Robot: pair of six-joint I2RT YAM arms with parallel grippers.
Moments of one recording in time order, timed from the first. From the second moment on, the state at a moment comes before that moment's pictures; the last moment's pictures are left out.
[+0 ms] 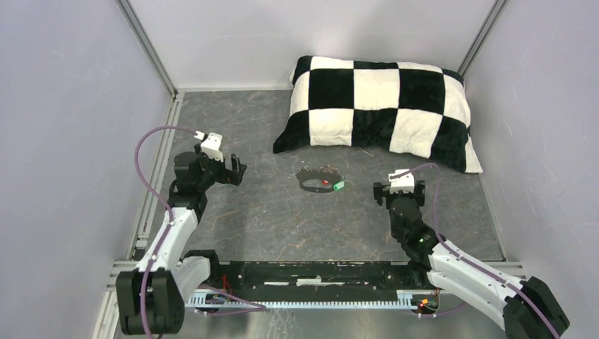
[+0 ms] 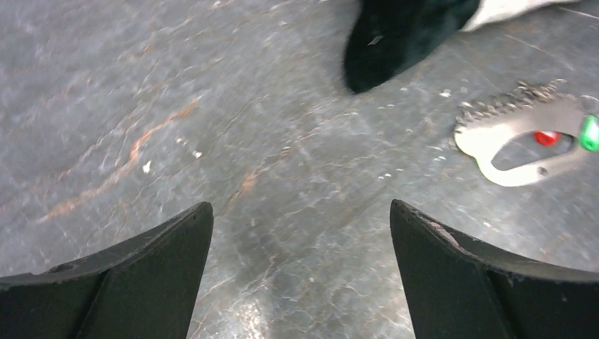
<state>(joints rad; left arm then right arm) 0.00 0.94 0.52 0.03 0.39 0.13 0.68 0.69 0.14 0.28 0.73 -0.01</state>
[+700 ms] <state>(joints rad) 0.11 1.52 0.08 1.26 0.36 0.01 0.25 1.03 0.01 1.06 0.72 -0.19</state>
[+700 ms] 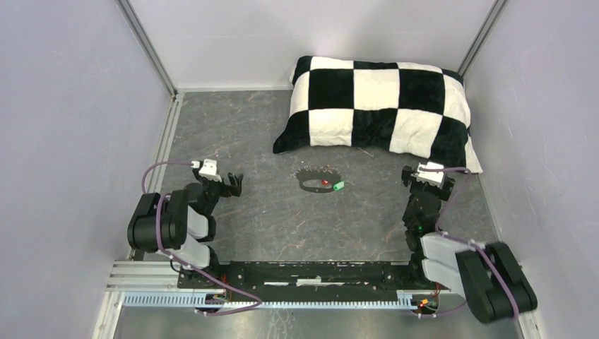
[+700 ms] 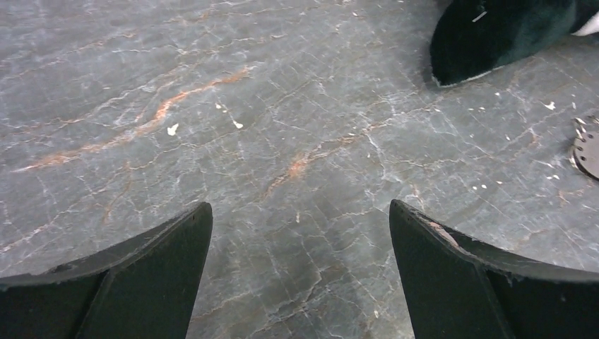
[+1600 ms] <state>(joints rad) 0.10 1.56 0.19 1.26 0.31 0.01 0.14 1.38 0.01 1.33 0.43 -0.23</state>
